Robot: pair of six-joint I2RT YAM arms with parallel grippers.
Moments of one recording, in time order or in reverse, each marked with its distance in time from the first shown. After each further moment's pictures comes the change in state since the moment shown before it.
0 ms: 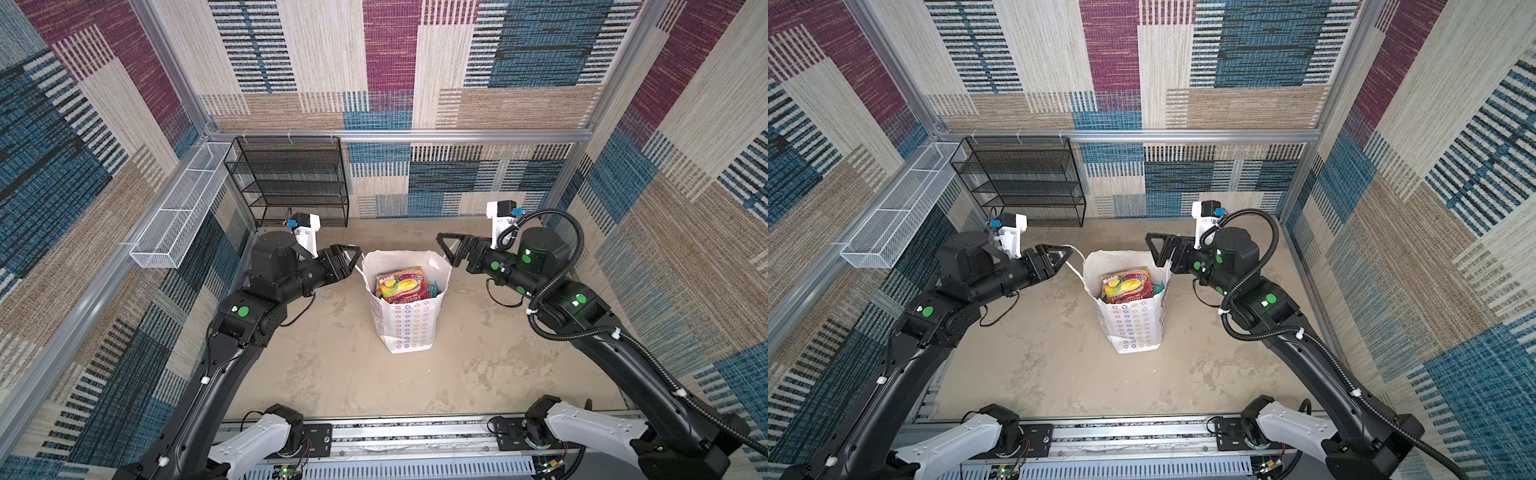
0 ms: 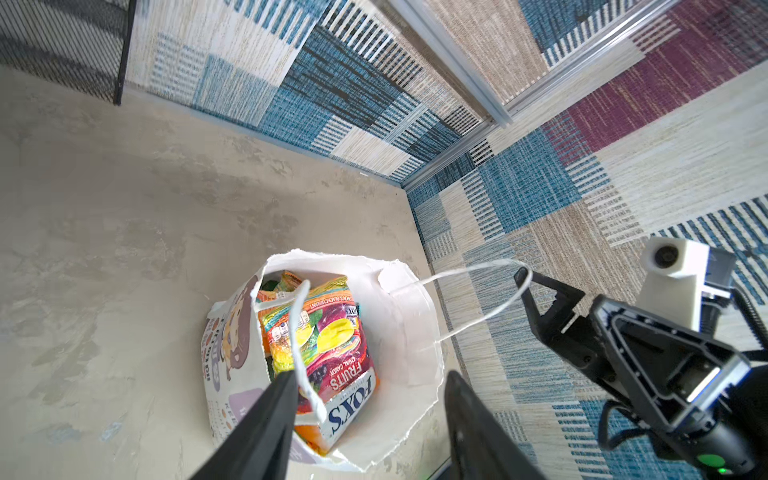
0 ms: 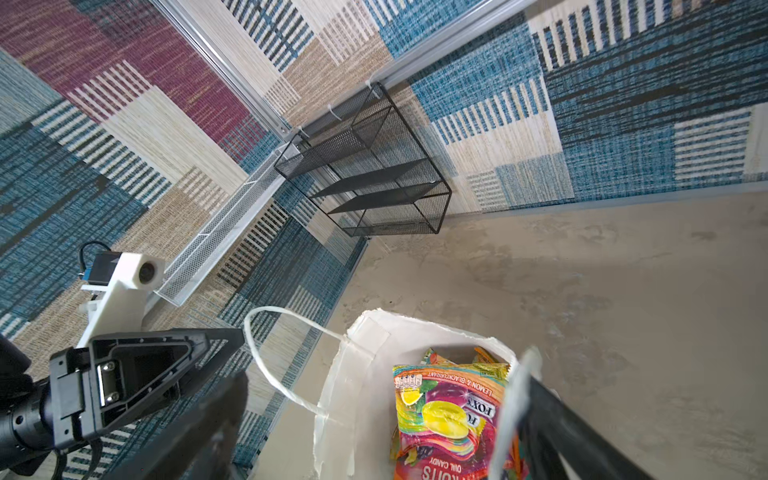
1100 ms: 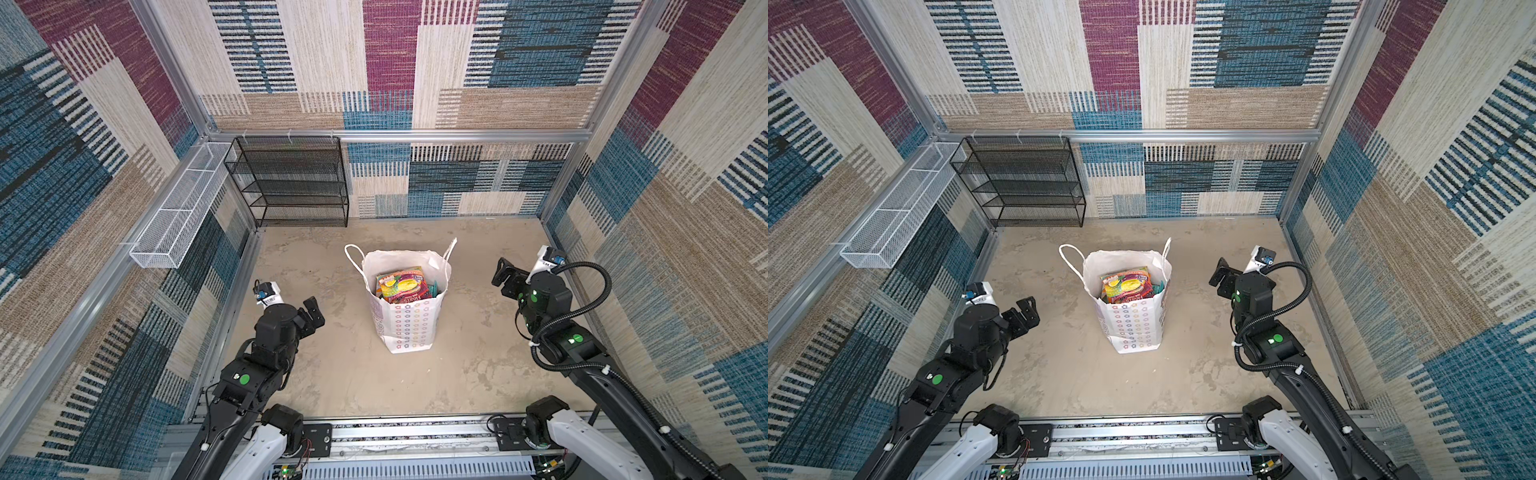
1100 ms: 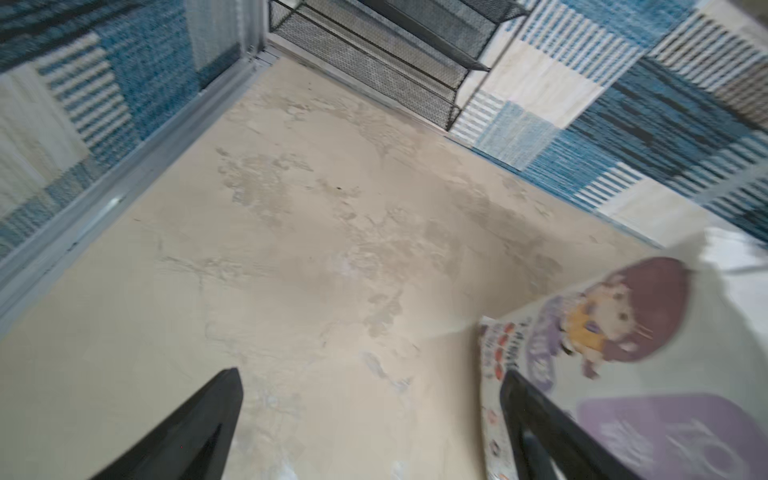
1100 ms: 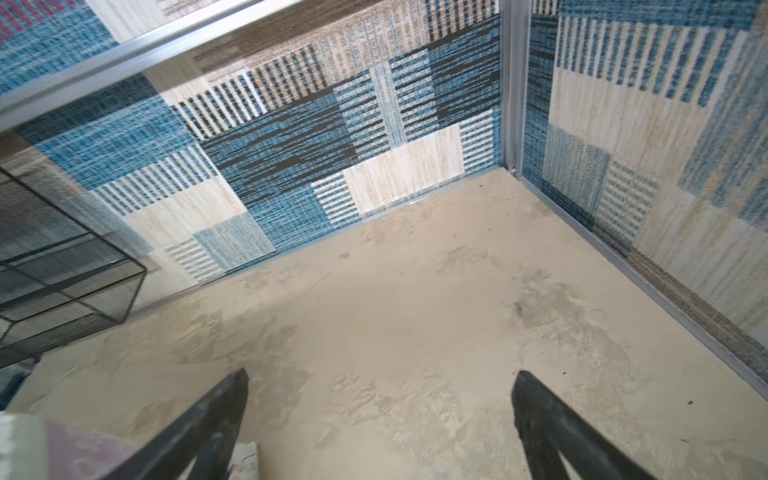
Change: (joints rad) left arm 0.003 -0.400 -0.679 0.040 -0.769 0.036; right arm -0.251 -0.253 -0.624 0.238 0.554 -0.183
